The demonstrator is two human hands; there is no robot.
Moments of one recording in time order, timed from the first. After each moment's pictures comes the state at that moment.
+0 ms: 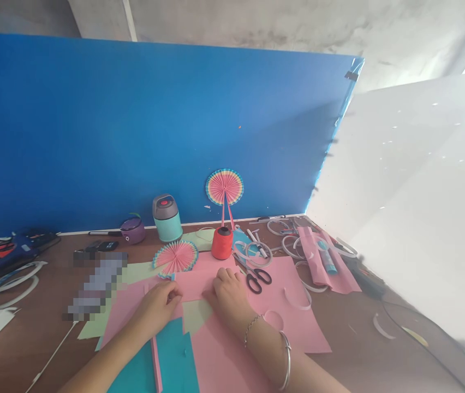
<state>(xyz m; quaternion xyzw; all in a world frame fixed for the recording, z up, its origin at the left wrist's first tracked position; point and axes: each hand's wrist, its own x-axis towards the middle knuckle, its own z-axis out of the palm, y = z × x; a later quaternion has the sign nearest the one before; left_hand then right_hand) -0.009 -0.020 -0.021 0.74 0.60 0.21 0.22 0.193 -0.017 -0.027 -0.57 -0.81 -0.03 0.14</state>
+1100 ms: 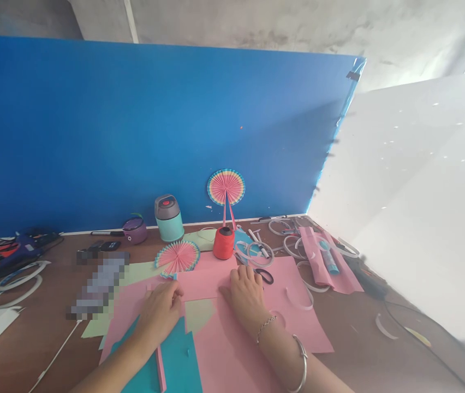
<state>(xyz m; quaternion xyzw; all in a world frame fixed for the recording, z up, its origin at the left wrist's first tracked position) 0.005 -0.033 -0.021 0.73 0.65 0.18 0.13 0.217 -0.021 -0.032 -0.64 -0.75 -0.10 0.08</state>
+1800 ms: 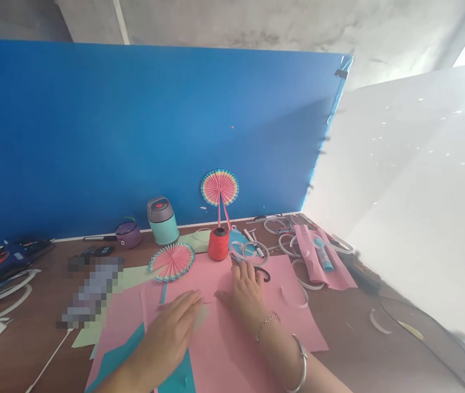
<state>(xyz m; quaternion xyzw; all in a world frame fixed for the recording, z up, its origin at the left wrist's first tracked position) 0.015 -0.056 -0.038 0.90 0.37 0.22 -0.07 0.230 -0.018 -0.033 -0.67 -0.73 -0.06 0.13</state>
